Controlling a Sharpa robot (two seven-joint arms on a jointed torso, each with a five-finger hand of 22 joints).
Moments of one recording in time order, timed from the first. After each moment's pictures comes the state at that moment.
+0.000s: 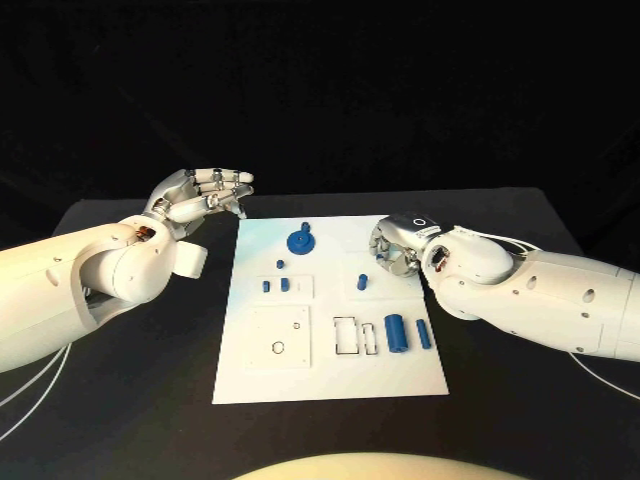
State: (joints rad) left arm 1.18 -0.92 0.00 1.46 -0.11 -0.20 0.40; left_hand 1.43 -0.22 0.52 0.09 0.24 0.87 0.20 0.25 0.30 0.91 0.12 0.56 0.17 0.97 0.06 1.05 0.46 0.17 0.83 0.16 0.88 0.72; right arm 1.19 -0.70 -0.14 1.40 -1.68 -0.34 -0.28; right_hand 1.47 -0.23 0.61 0.14 0.20 1.05 0.13 0.23 0.41 1.27 0.07 0.11 0.13 1.46 -0.01 1.40 1.20 0.09 1.46 0.08 1.24 1.31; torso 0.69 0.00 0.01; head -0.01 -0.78
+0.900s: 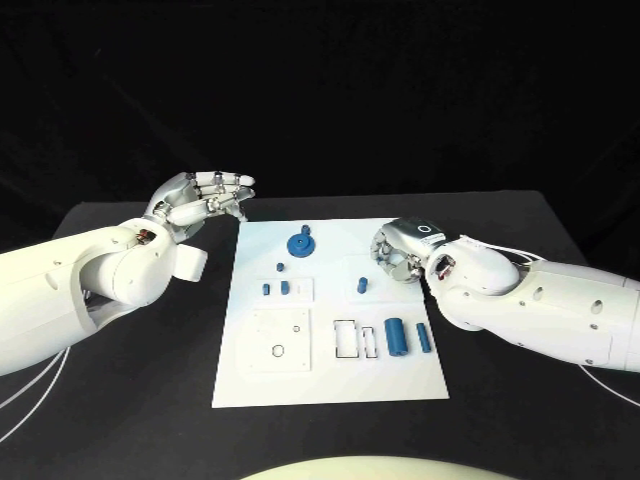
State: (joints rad) left arm 1.18 -0.92 0.00 1.46 -0.12 -0.21 0.40; left_hand 1.43 -0.22 0.52 0.09 0.24 0.86 0.20 0.25 0.30 0.91 0.13 0.55 0.17 0.97 0.06 1.04 0.46 0.17 0.83 0.16 0.88 0.72; right arm 1.18 -0.74 -0.15 1.45 -1.69 -0.41 -0.29; right_hand 1.43 -0.21 0.67 0.06 0.22 1.09 0.13 0.24 0.42 1.29 0.09 0.07 0.12 1.46 -0.02 1.40 1.18 0.07 1.47 0.08 1.26 1.31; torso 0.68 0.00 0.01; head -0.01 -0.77
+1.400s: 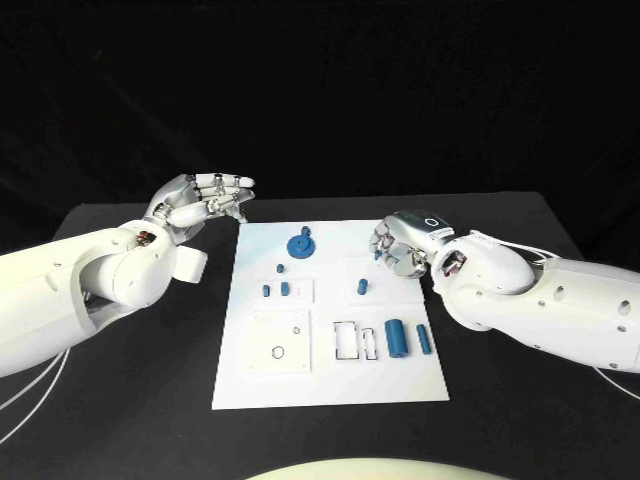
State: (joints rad) left arm 1.18 -0.92 0.00 1.46 -0.12 -0.21 0.40; left_hand 1.43 -0.22 0.51 0.09 0.24 0.85 0.20 0.24 0.30 0.90 0.13 0.55 0.17 0.97 0.06 1.04 0.46 0.17 0.83 0.16 0.87 0.72; right arm 1.21 -0.79 -0.14 1.55 -1.67 -0.45 -0.29; right_hand 1.42 -0.21 0.72 0.01 0.21 1.09 0.12 0.24 0.42 1.30 0.09 0.08 0.12 1.47 -0.03 1.40 1.18 0.08 1.47 0.08 1.28 1.31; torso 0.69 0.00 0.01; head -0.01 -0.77
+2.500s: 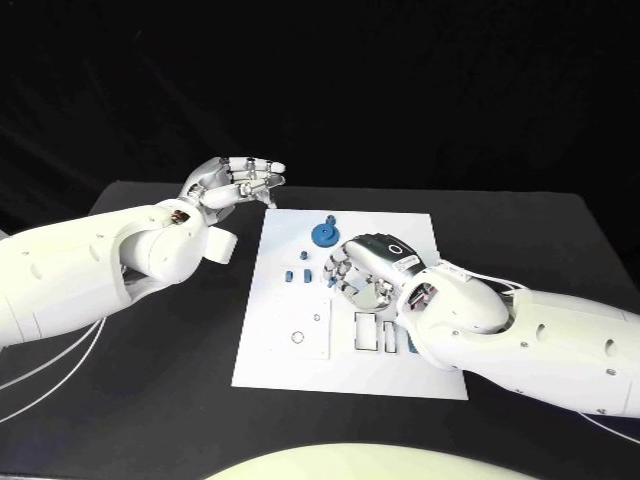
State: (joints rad) left arm 1.18 -0.91 0.00 1.46 -0.11 -0.21 0.40; left_hand 1.43 -0.22 0.51 0.09 0.24 0.85 0.20 0.24 0.30 0.90 0.14 0.55 0.17 0.97 0.06 1.04 0.46 0.17 0.84 0.16 0.87 0.72; right arm 1.14 -0.65 -0.15 1.66 -1.66 -0.49 -0.26; right_hand 1.41 -0.21 0.72 0.01 0.21 1.09 0.13 0.24 0.42 1.30 0.09 0.08 0.12 1.47 -0.03 1.40 1.18 0.08 1.46 0.08 1.28 1.31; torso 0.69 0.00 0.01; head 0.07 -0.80
